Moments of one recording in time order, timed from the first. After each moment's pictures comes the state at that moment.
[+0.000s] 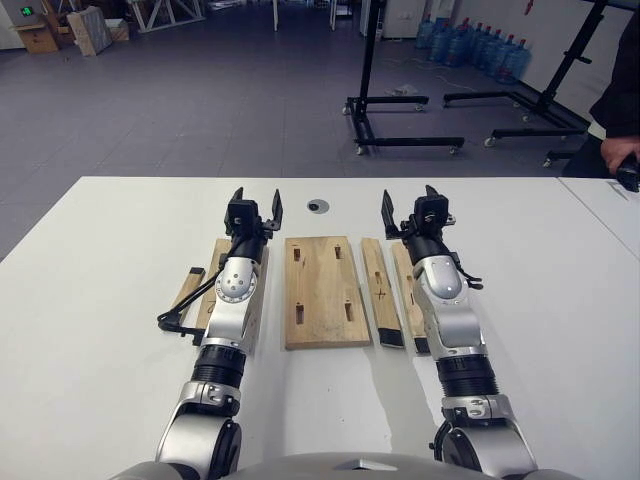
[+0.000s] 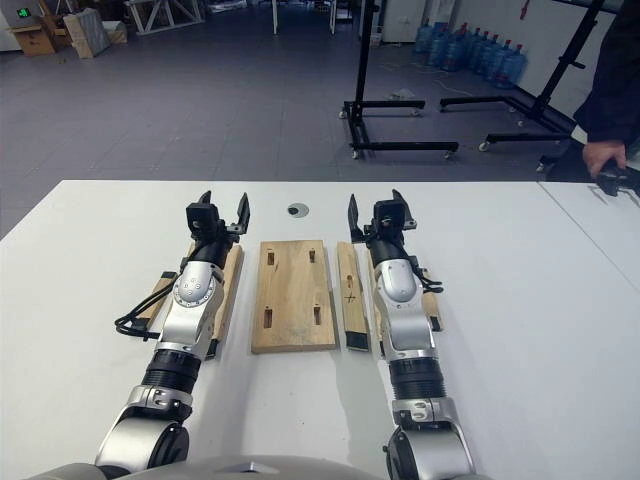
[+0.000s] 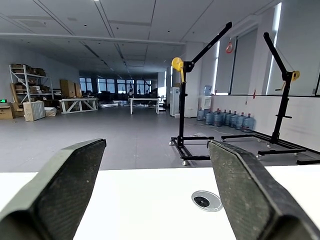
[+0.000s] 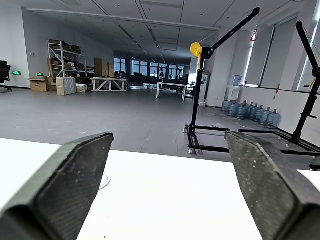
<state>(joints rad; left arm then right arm) -0.39 -0.02 0.00 0.31 0.03 -0.20 0.04 -0.32 -0.09 -0.06 0.09 0.00 0.01 0.01</state>
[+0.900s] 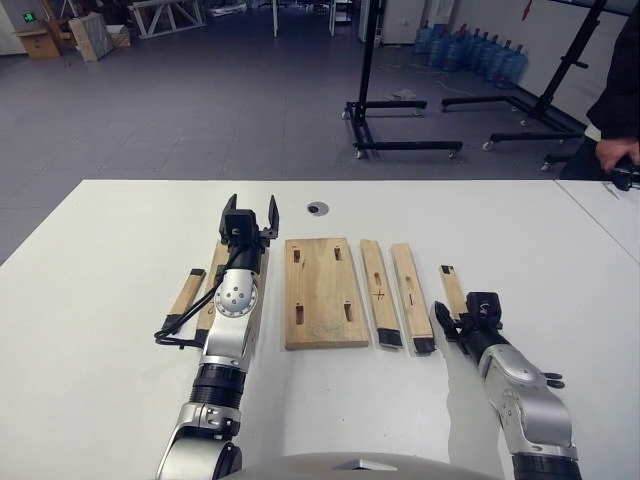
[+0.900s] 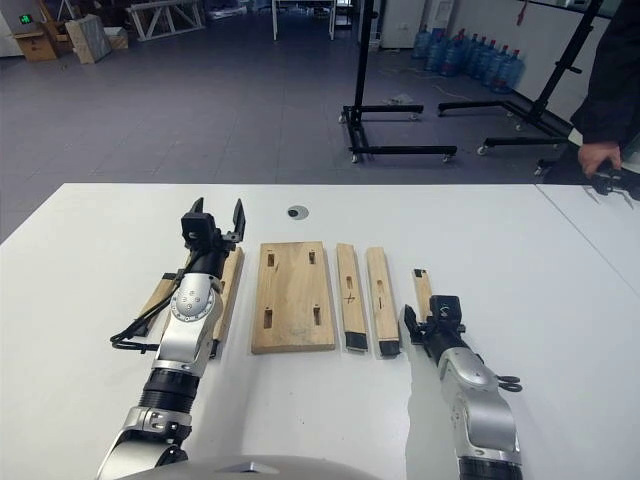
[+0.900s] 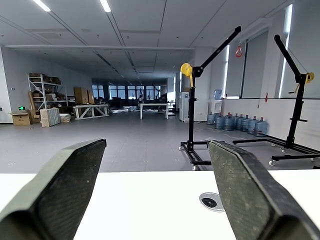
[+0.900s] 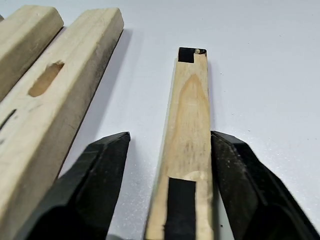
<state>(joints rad) -0.28 -0.04 -0.02 0.17 0.08 -0.18 0.09 0.17 -0.25 -0.19 -0.18 0.18 0.55 0.16</state>
